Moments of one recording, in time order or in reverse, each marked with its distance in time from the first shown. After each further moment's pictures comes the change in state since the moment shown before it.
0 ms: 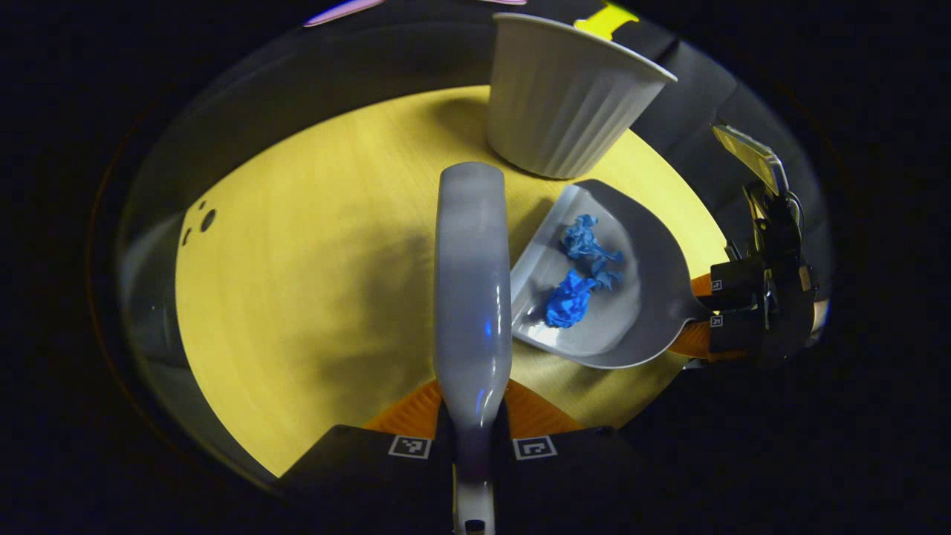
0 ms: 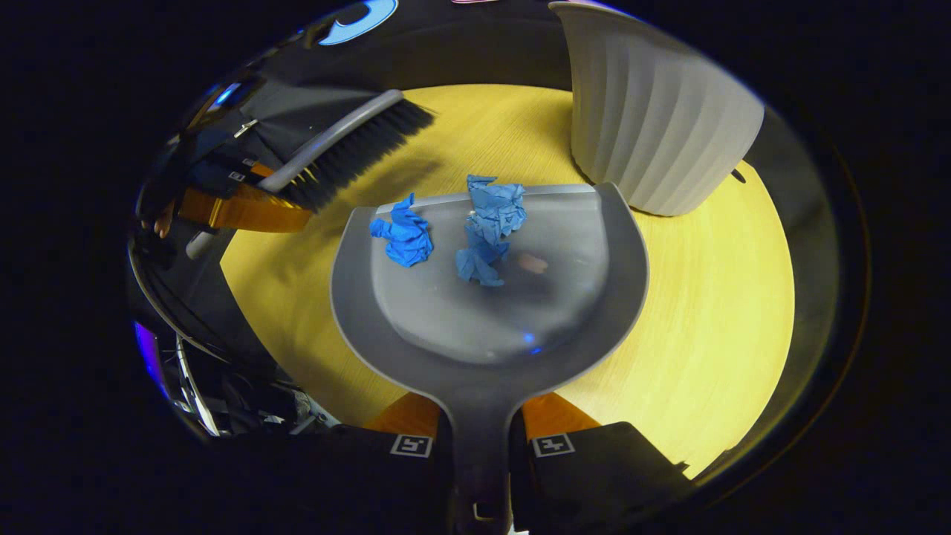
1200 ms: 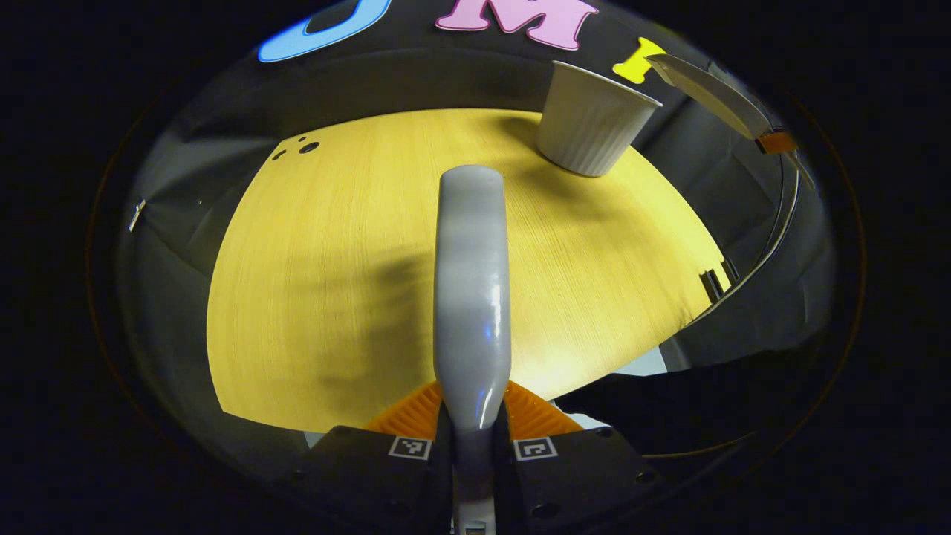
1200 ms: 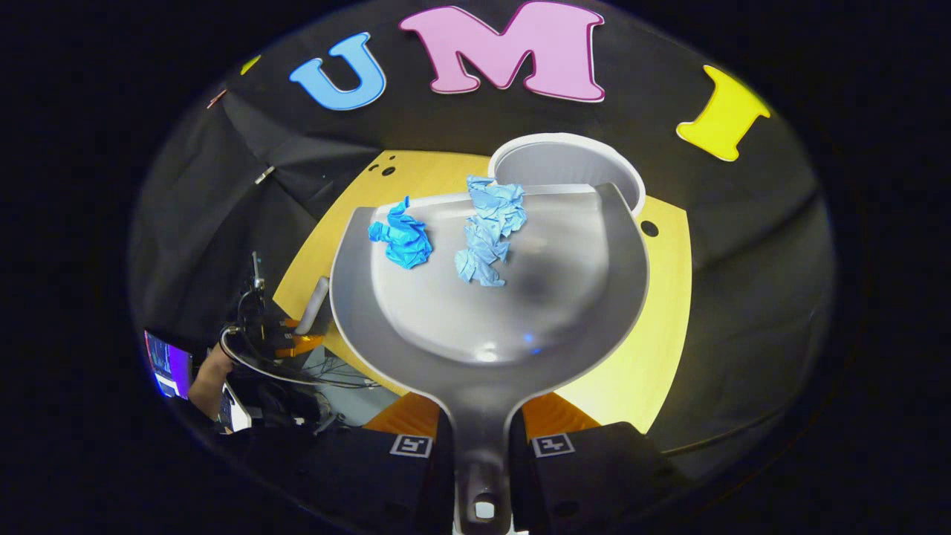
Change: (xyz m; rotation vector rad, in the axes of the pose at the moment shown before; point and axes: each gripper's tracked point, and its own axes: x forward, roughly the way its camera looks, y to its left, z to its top) left arm 0.025 0.133 -0.126 -0.210 -0.128 0.062; right arm -0.251 -0.049 0.129 0.037 -0.057 -0.018
